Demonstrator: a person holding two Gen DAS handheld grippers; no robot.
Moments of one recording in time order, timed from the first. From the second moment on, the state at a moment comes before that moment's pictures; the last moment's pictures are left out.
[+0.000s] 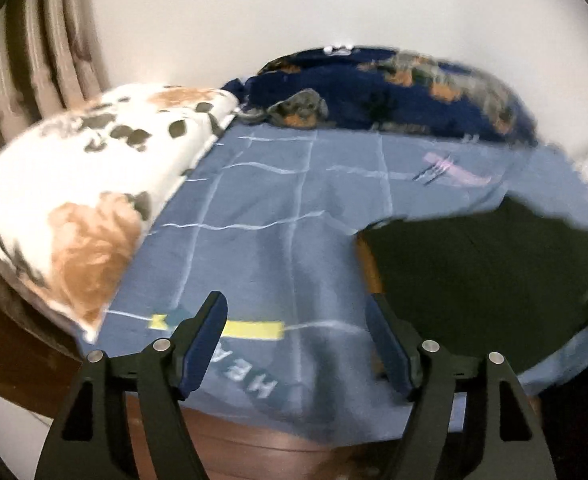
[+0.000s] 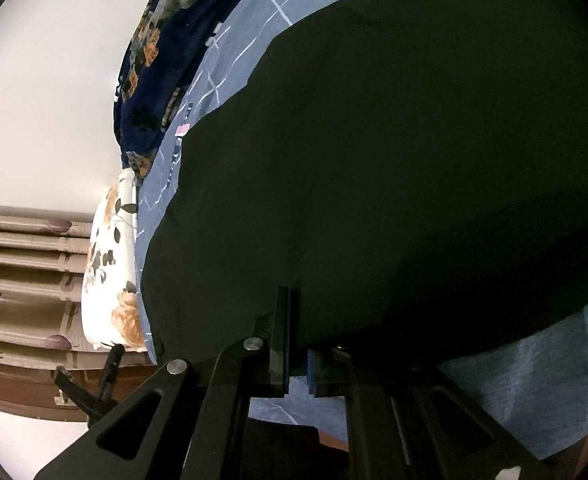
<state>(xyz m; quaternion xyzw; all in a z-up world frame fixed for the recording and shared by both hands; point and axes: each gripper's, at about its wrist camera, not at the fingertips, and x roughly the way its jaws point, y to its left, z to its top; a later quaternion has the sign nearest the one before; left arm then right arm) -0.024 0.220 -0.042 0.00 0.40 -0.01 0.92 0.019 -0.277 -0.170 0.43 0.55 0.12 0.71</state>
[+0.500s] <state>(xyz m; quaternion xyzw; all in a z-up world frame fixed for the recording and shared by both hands) 0.011 0.059 -0.121 0.08 0.49 -0.21 0.84 0.006 -0.322 -0.156 0.45 0.51 0.12 0.73</state>
